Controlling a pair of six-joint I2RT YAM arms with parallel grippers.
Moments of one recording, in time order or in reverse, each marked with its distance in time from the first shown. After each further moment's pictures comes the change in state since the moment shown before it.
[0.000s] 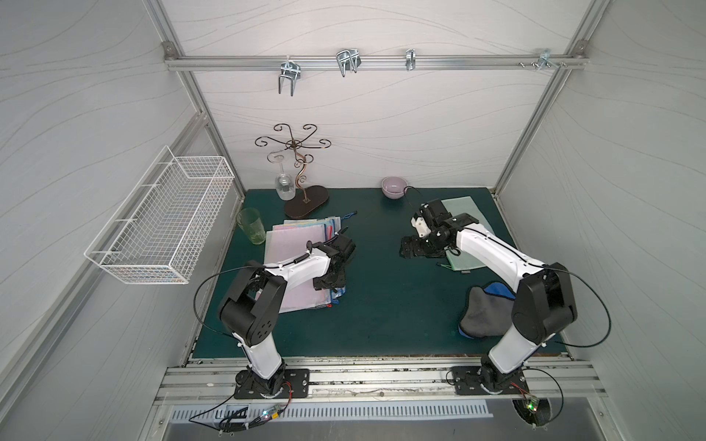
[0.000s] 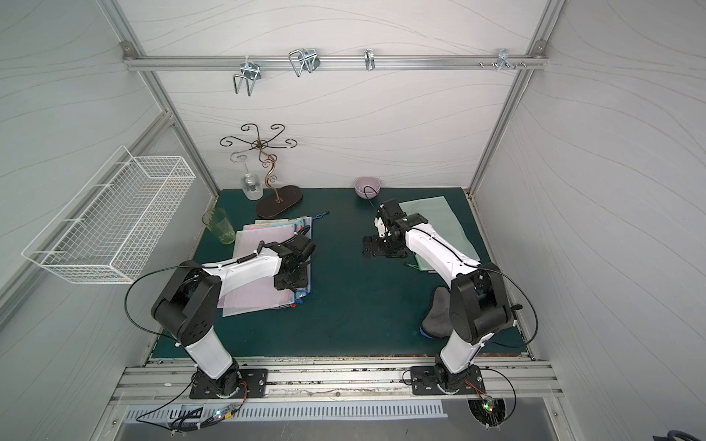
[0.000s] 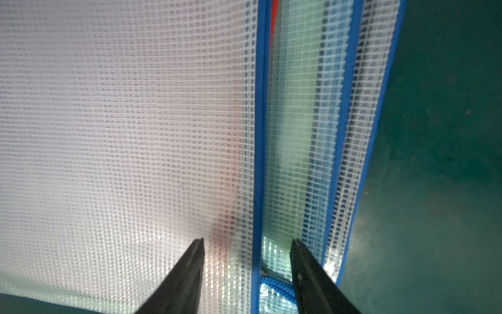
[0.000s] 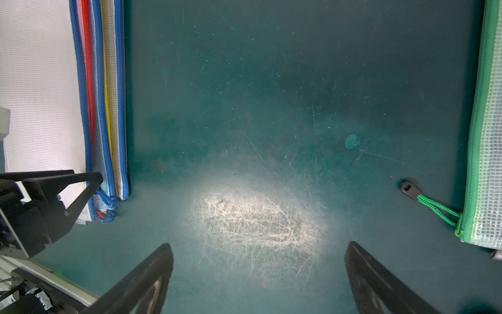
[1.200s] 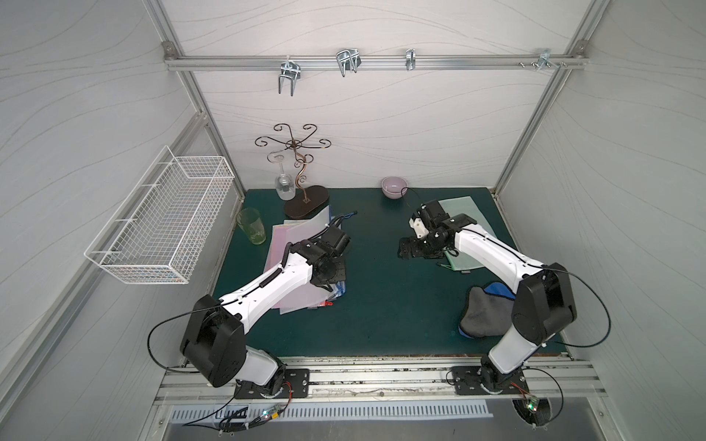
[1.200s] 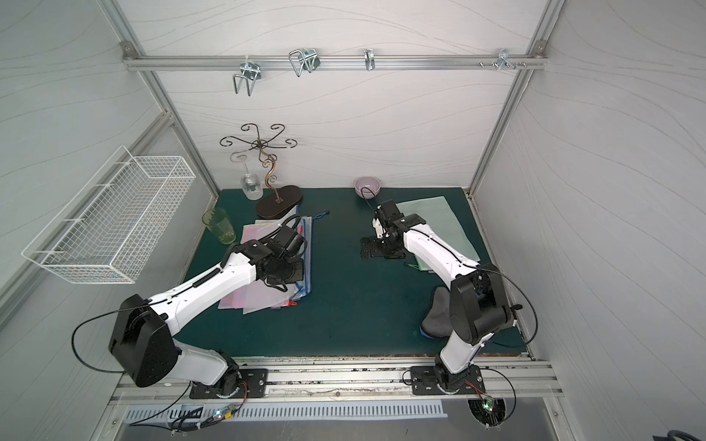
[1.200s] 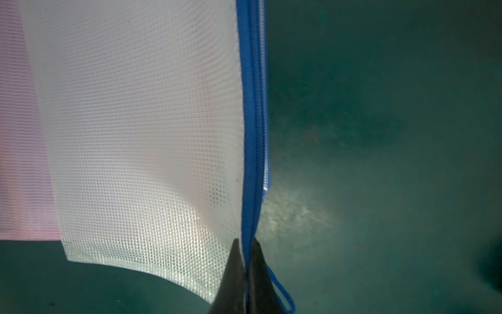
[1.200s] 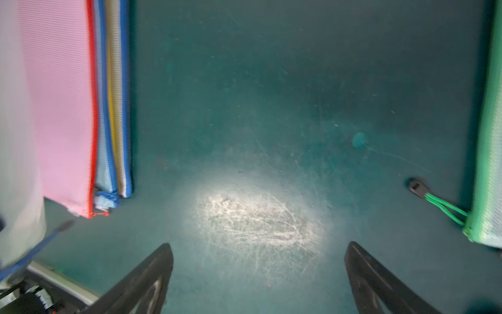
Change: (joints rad) left arm -0.079 -0.267 0.091 -0.124 0.155 0.064; right arm 0.021 -0.005 0.000 -0.022 0.047 0.023
